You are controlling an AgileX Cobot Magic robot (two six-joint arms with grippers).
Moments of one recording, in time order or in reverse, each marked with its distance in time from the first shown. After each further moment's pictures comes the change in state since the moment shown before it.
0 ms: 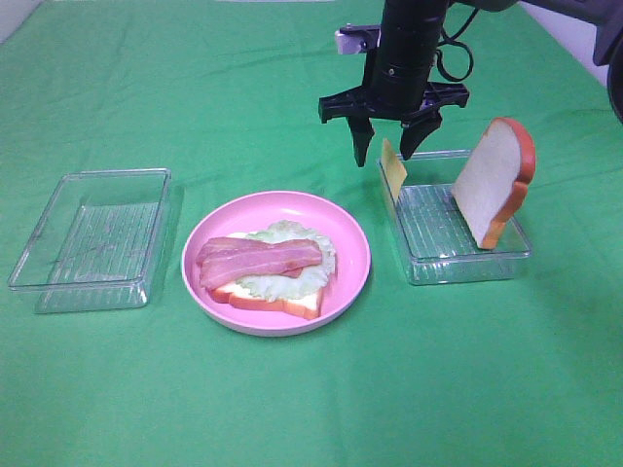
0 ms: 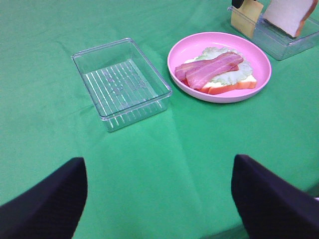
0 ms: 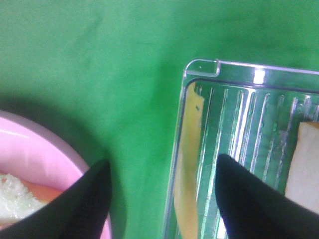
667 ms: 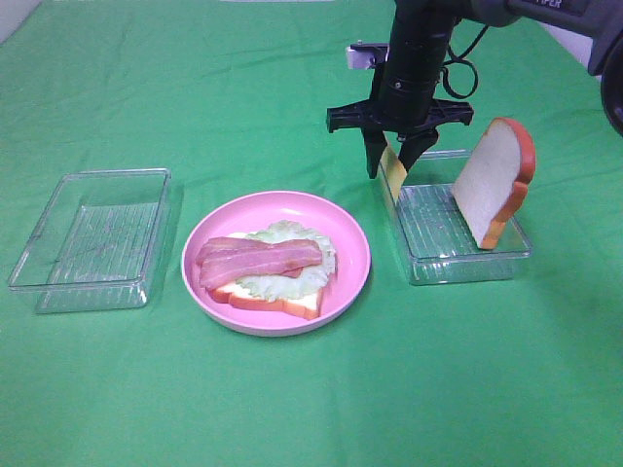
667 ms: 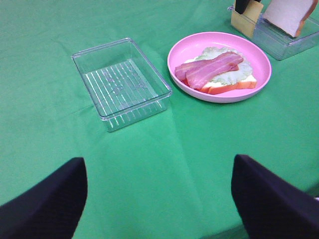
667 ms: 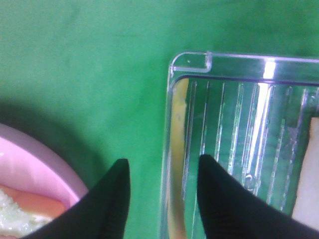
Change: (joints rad) left arm 0.000 0.000 0.000 0.000 0.000 0.000; right arm -0.025 0.035 0.000 0.046 0.002 -0.002
